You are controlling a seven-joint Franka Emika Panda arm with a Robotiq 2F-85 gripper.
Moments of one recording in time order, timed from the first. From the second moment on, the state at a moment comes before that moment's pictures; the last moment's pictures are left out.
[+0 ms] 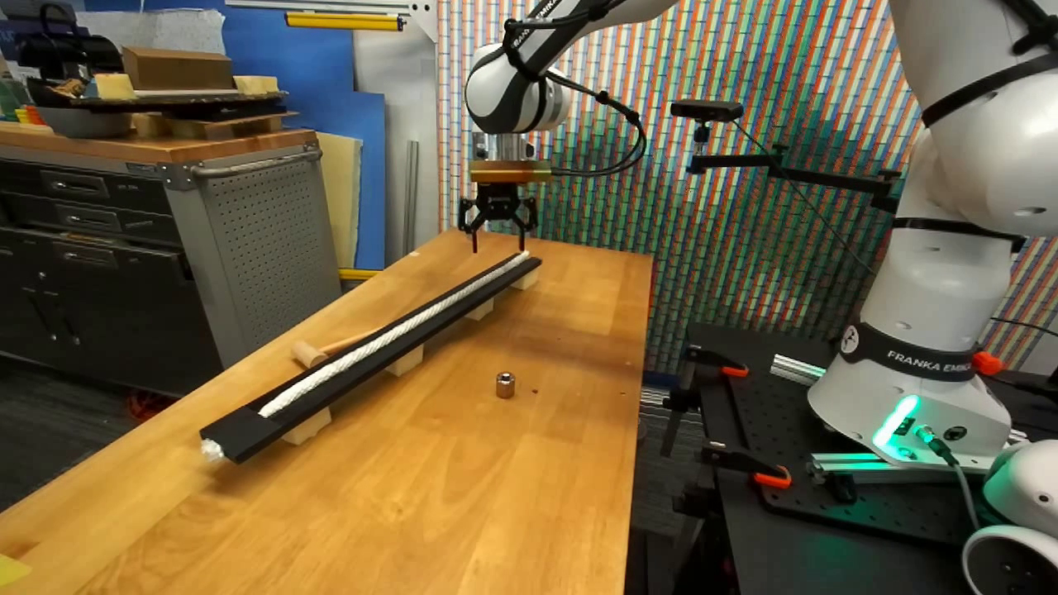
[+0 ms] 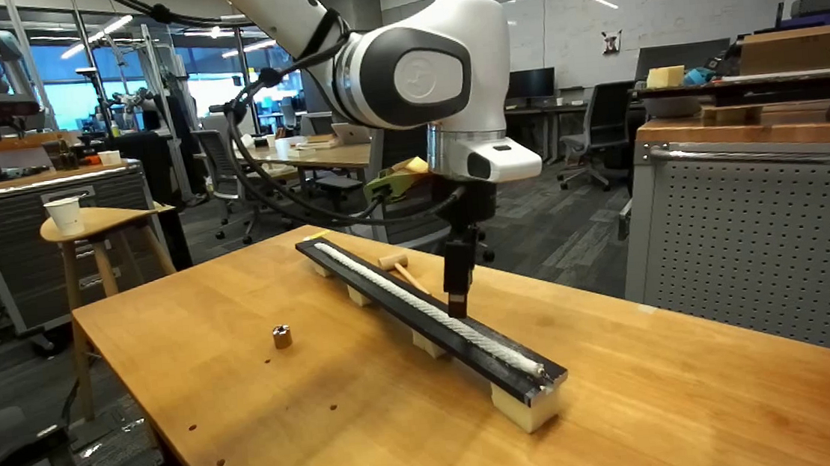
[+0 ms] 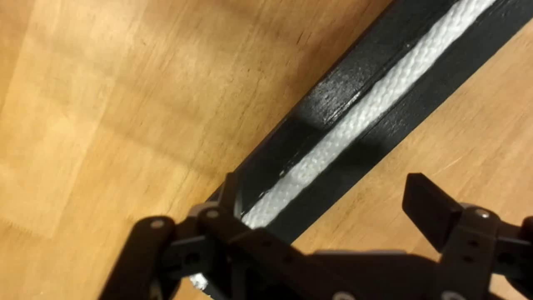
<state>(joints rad) -0.15 0.53 -0.19 -1.82 0.14 2.26 0.66</state>
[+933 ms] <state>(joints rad) -0.12 0.47 -0.19 -1.90 0.12 2.27 0.47</state>
